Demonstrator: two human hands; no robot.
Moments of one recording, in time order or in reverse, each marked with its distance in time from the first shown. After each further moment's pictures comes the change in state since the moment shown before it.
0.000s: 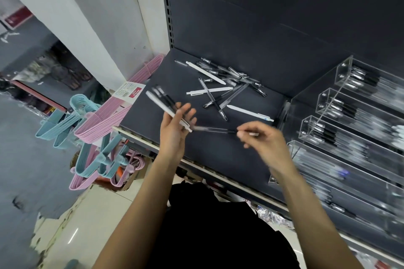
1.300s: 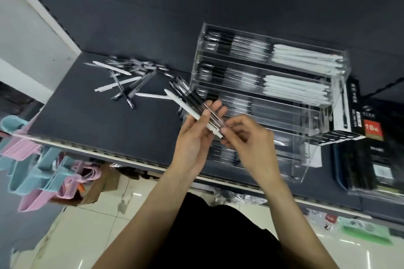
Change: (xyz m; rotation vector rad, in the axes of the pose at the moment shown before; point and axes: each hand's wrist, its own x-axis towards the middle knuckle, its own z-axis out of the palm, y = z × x) left_hand -0.163 -0.171 0.169 0.139 -0.426 -0.169; right_hand -0.109 0.037 -0.185 -0.078 0.221 -0.147
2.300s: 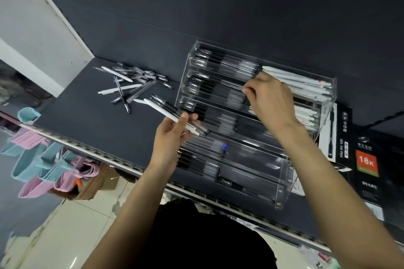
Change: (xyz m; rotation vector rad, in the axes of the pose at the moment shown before) left_hand 0.017 0.000 0.007 0.513 0.332 0.193; right_hand 0.127 -0.007 -0.083 -0.934 0.046 -0.509
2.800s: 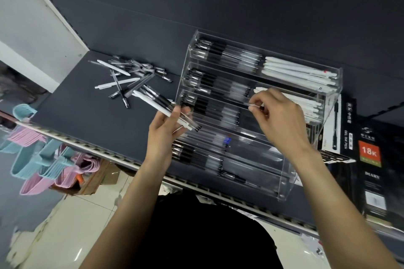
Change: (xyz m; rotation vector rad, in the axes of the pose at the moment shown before) left_hand 0.009 -0.006 -0.016 -0.098 0.021 -0.025; right_hand -0.054 0.001 -0.001 0.142 0.031 -0.004
